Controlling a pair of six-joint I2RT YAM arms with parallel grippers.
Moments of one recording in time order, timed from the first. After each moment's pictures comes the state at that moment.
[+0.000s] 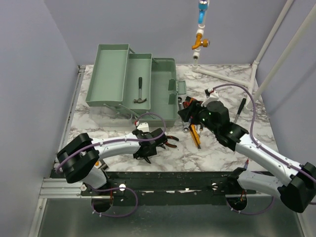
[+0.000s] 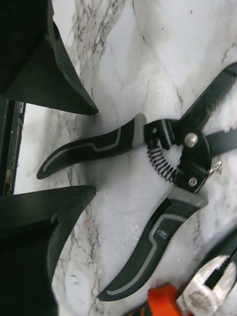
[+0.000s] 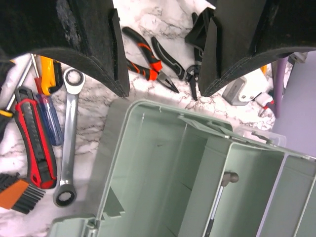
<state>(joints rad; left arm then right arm) -1.00 1.47 0.78 -0.69 -0.39 -1.15 0.68 1.09 0.80 -0.06 0.13 0.60</state>
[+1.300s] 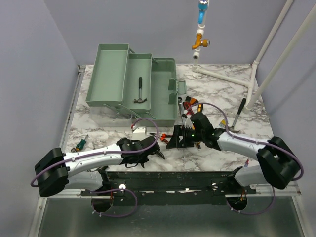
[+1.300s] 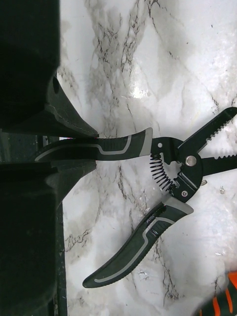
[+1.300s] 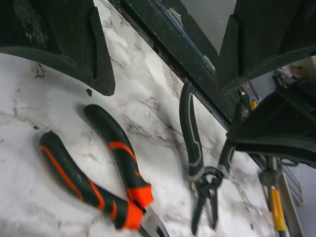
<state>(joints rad) -1.11 1.17 0.68 -0.74 -0.40 -1.08 0.69 1.33 0.61 -0.01 -0.44 0.65</state>
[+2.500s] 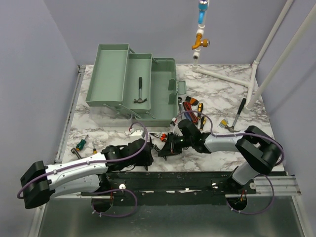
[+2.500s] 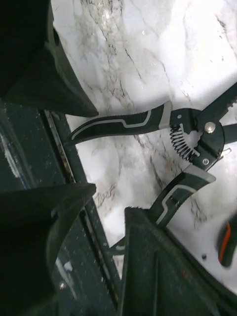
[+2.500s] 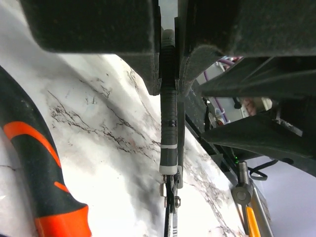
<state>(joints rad) -1.09 0.97 0.49 -0.49 -0.24 -0.99 0.84 1.61 0.58 0.34 -0.55 0.96</state>
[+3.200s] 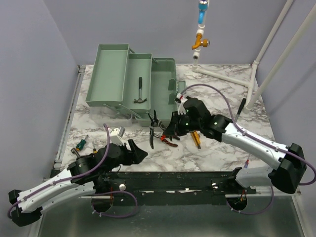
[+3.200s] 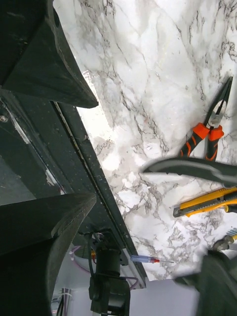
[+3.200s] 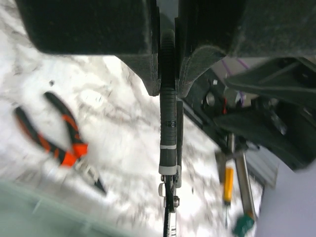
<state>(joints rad) -1.09 0.36 0.48 -0.63 -0.28 -0.99 0.84 1.30 0.97 -0.37 -0.28 0.64</state>
